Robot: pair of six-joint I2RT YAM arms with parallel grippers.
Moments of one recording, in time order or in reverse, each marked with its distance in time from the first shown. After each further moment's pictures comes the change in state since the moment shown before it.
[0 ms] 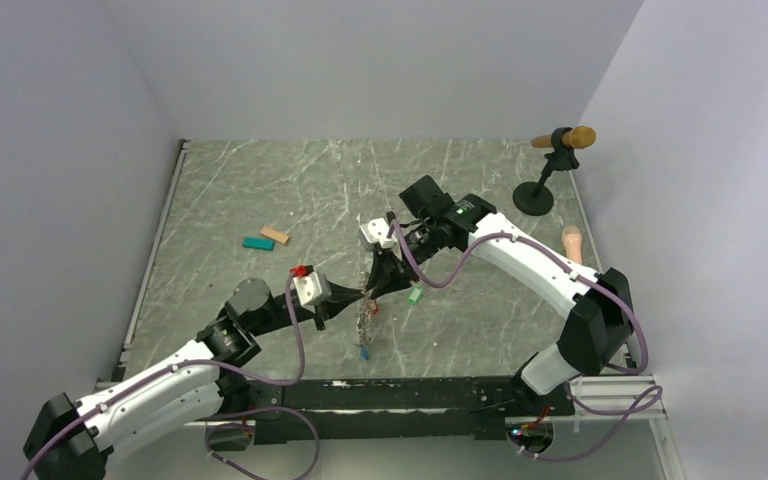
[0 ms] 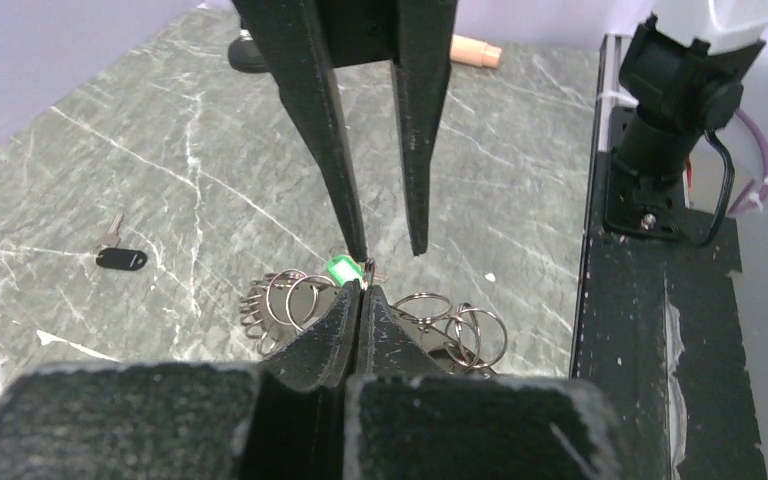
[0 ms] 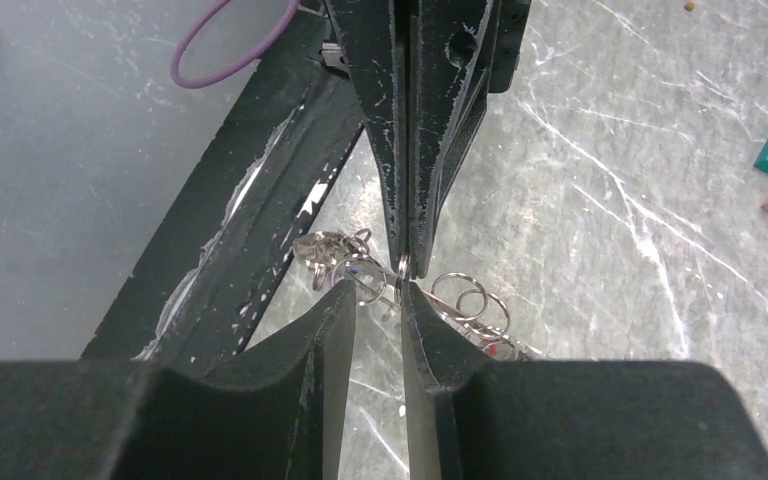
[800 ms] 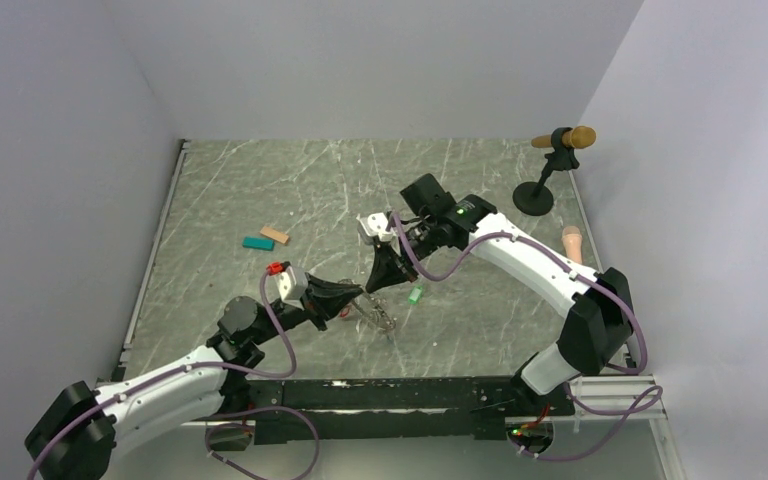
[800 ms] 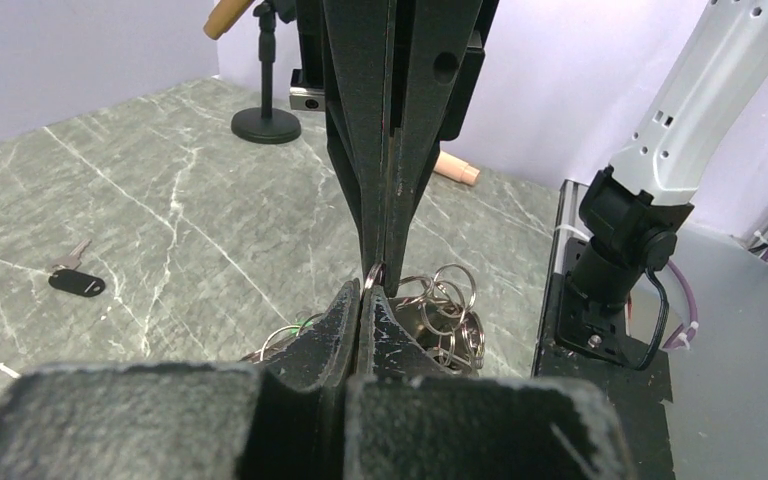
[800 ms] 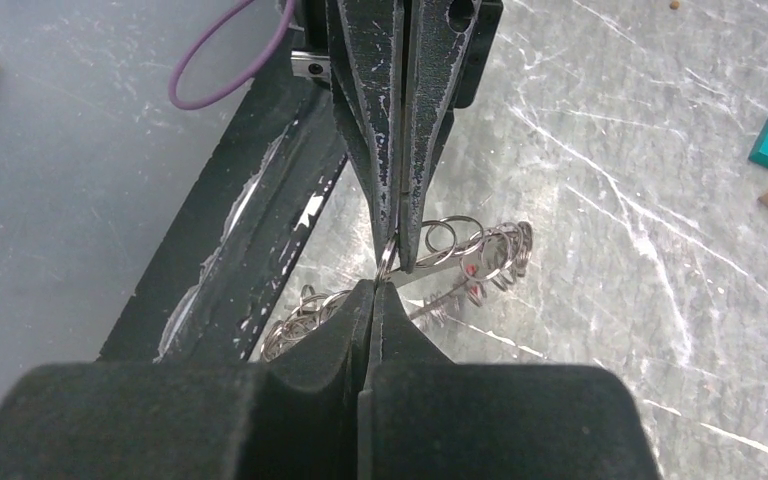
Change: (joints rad) left arm 0.000 0.051 -0.181 0.491 -0.114 -0.328; right arm -0.005 0.000 -0.014 0.074 -0.013 0.086
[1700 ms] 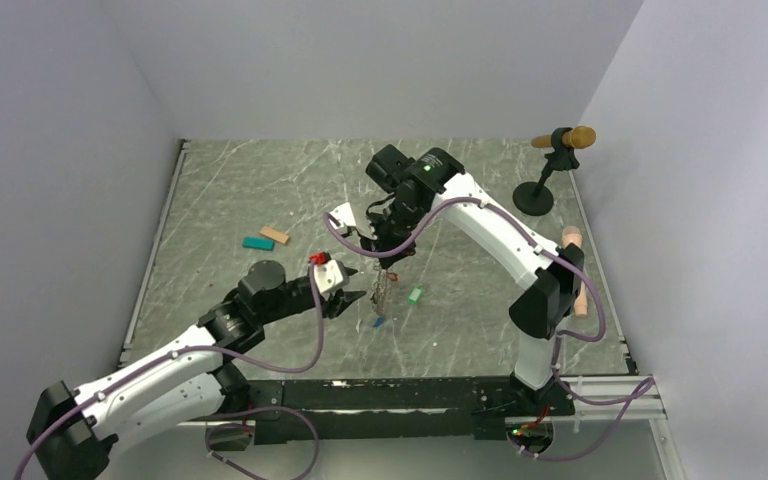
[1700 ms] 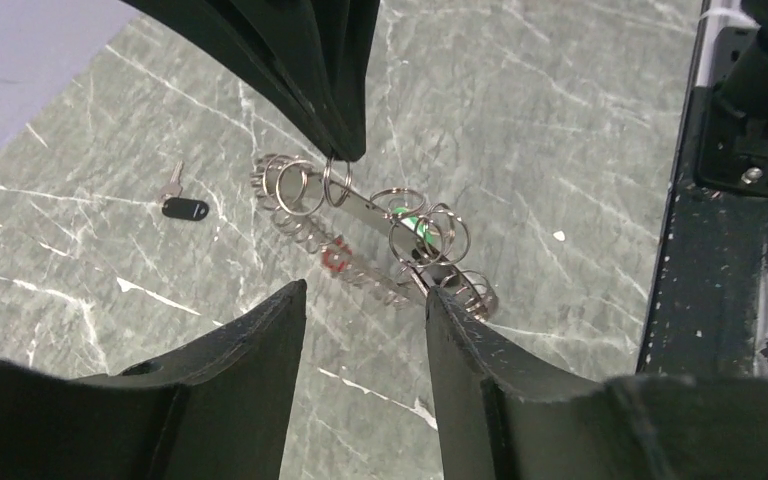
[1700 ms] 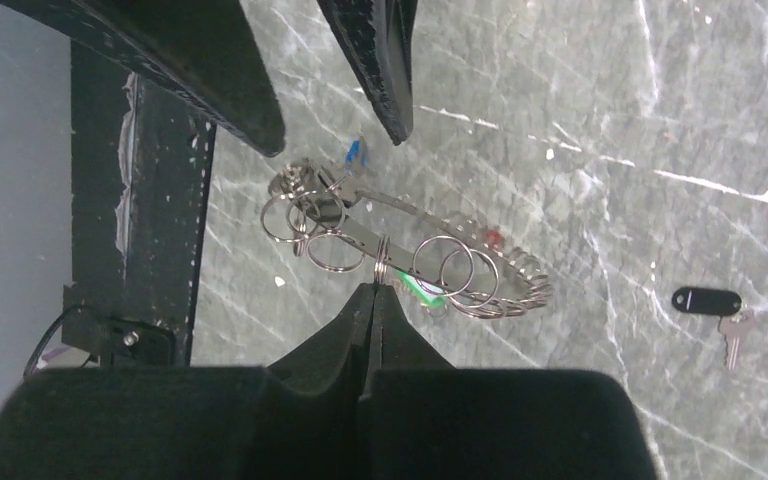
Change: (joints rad) left arm -0.011 0.014 0.330 -0.710 -0.018 0.424; right arm 0.065 0.311 0.621 -0.630 0.550 -0.061
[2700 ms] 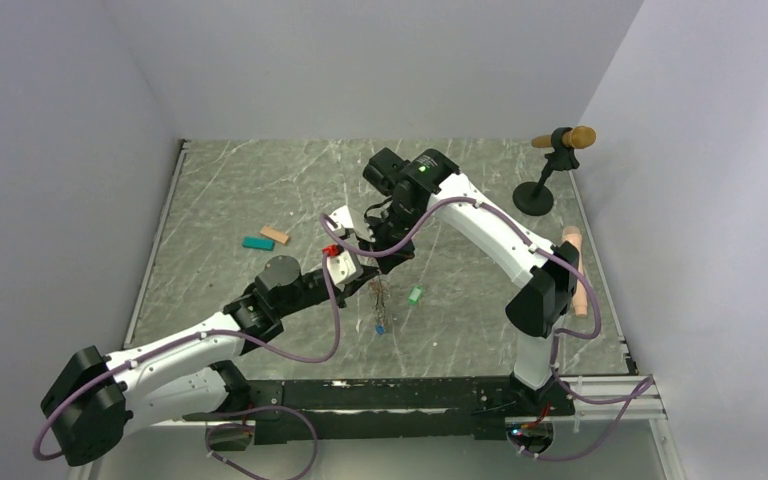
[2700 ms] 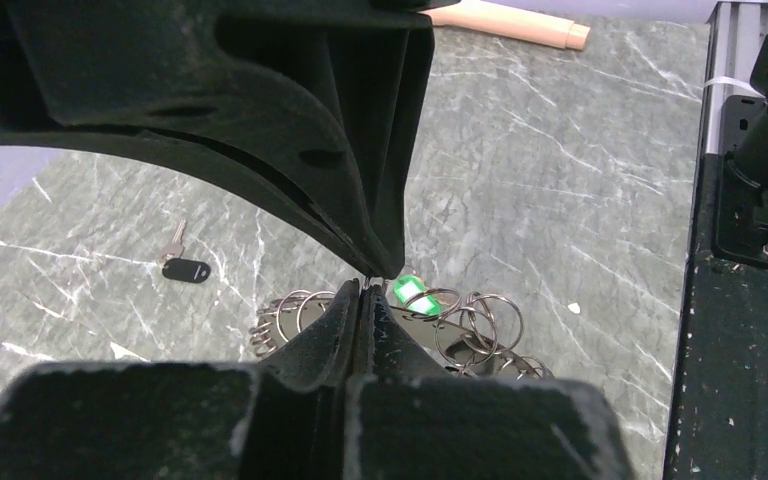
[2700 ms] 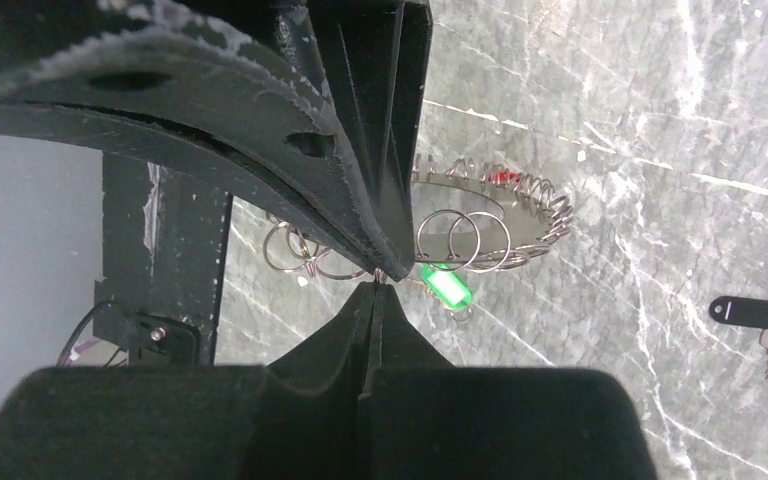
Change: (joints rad) left arm -0.038 0.224 0.005 0.301 -0.032 -0.025; right arm 0.014 0.021 0.017 -0.042 -0.004 0.019
